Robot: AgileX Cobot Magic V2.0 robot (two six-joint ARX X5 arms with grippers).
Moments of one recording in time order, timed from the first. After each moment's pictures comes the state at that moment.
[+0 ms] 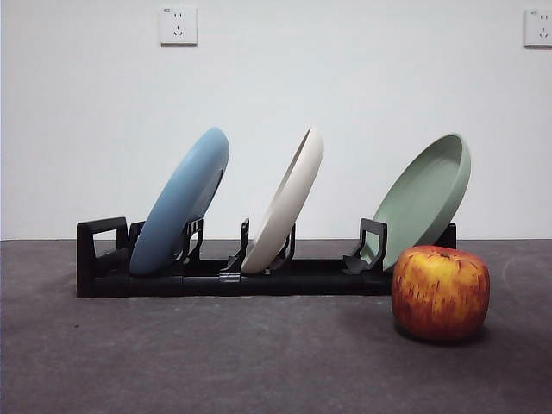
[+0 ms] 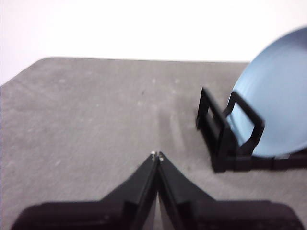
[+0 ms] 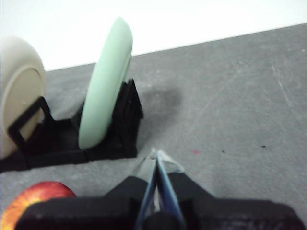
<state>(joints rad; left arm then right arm) -0.01 0.00 0.04 -0.15 -0.01 -0.08 0.17 0.01 0.02 -0.14 0.05 0.18</state>
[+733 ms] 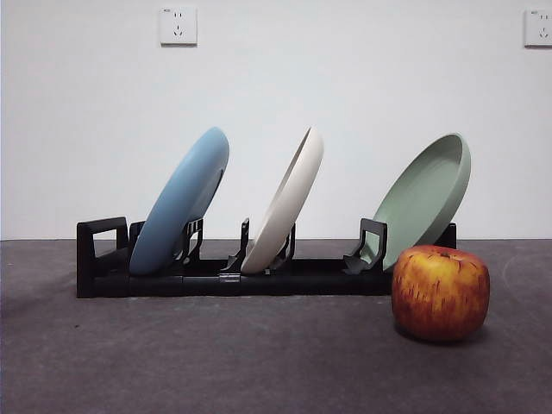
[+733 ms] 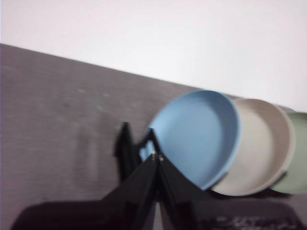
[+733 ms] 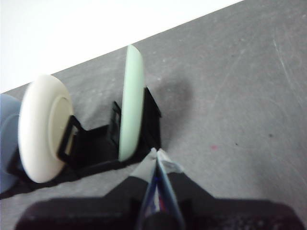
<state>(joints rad) -0.01 0.42 0.42 -0.19 0.28 -0.31 0.17 0.36 0.55 -0.52 0.01 0.35</state>
